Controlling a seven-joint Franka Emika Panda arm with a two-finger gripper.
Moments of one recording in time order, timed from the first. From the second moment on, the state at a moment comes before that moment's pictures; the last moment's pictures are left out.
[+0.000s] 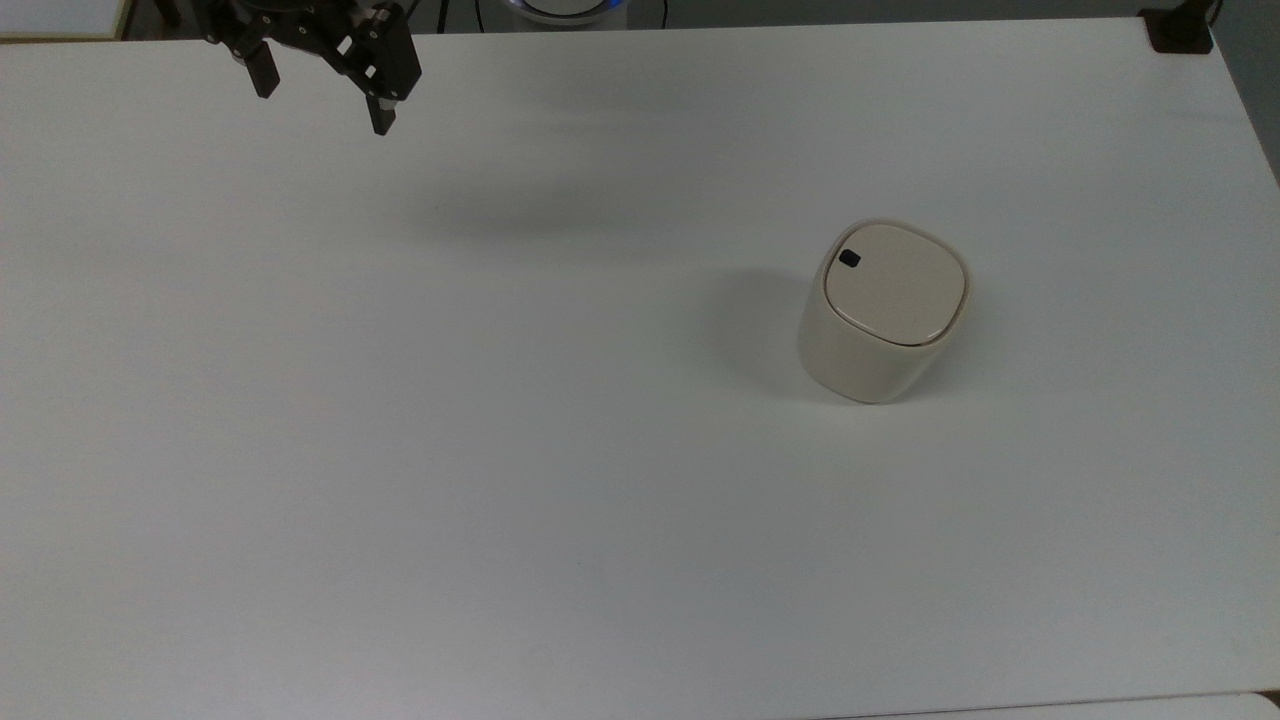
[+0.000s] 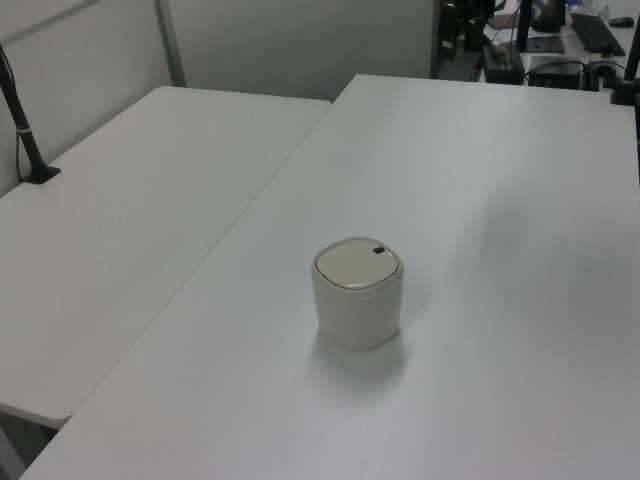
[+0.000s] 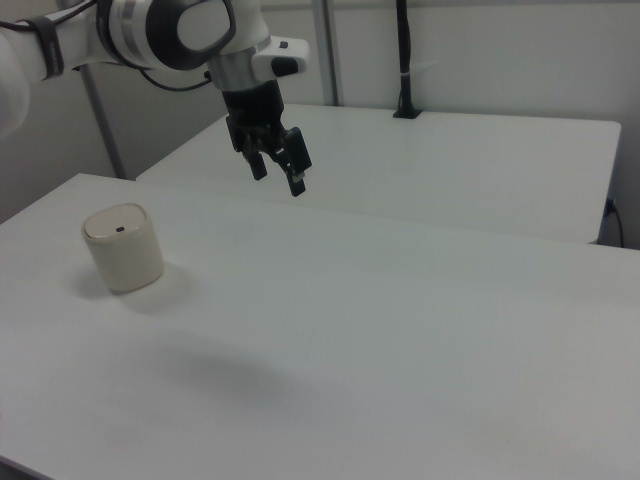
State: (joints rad) arm 0.01 0.14 -0.18 -1.47 -0.03 1.72 0.13
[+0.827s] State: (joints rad) arm 0.06 0.16 -0.17 -1.48 -0.03 1.72 0.07
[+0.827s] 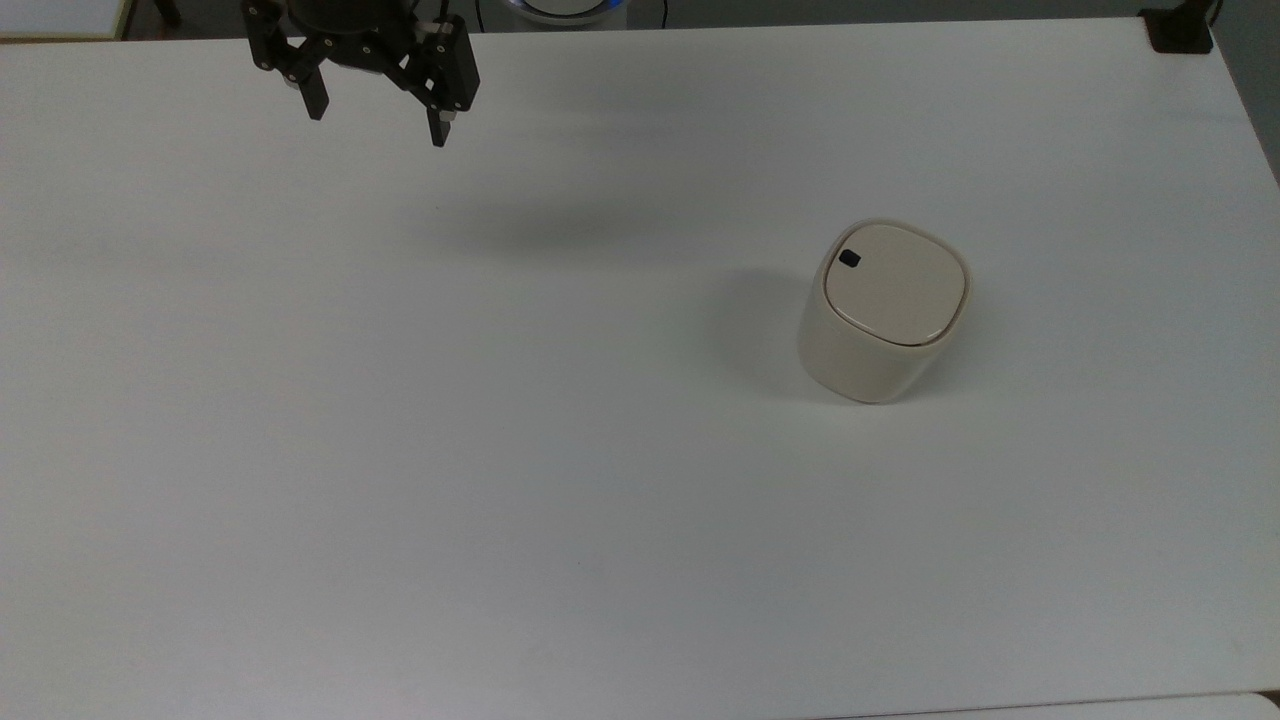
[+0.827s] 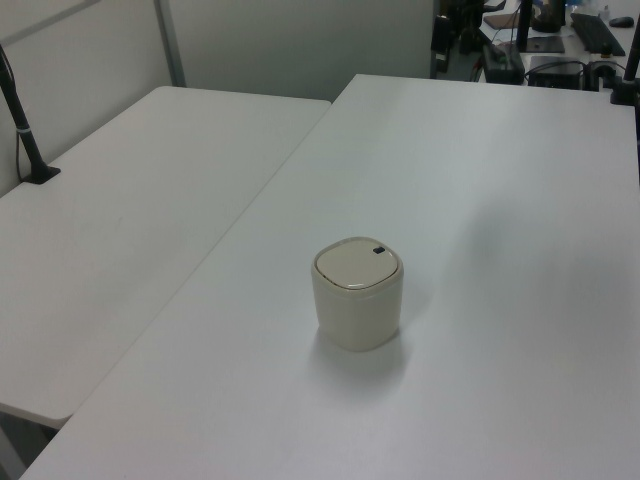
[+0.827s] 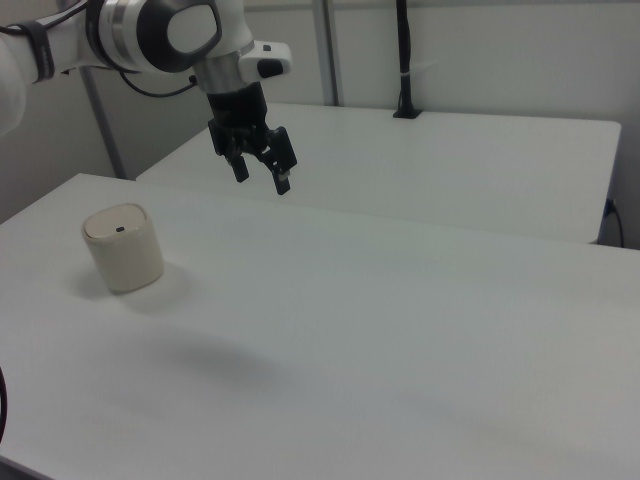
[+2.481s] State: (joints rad) arm 0.08 0.14 -0.18 -1.47 -0.03 1.72 -0.04
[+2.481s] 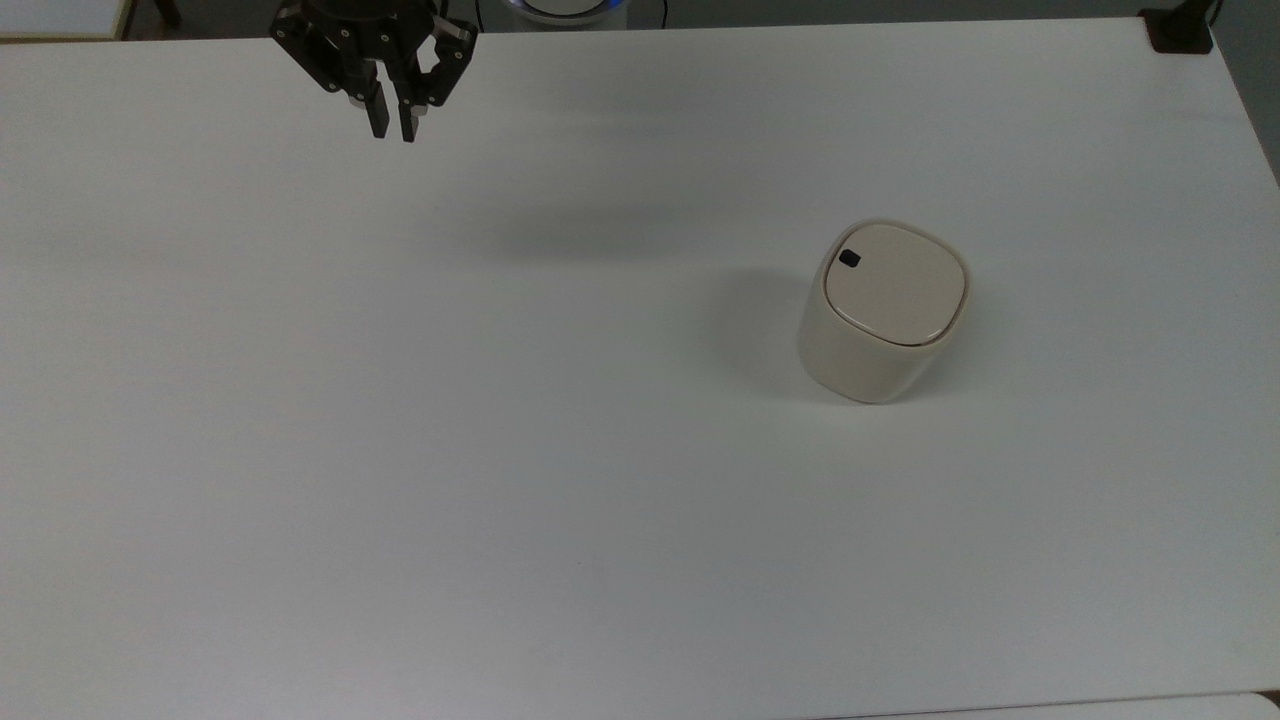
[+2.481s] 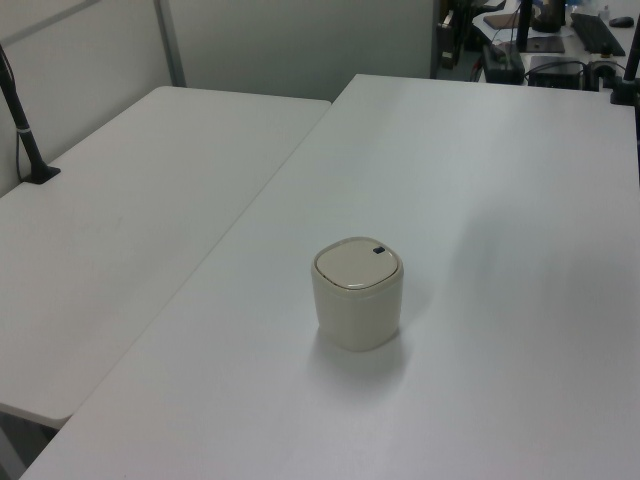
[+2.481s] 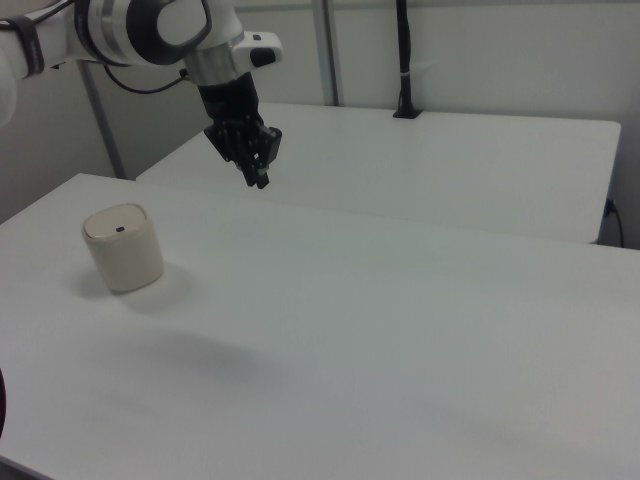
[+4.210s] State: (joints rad) arm 0.58 0.31 -0.15 -1.44 0.00 1.76 -0.54
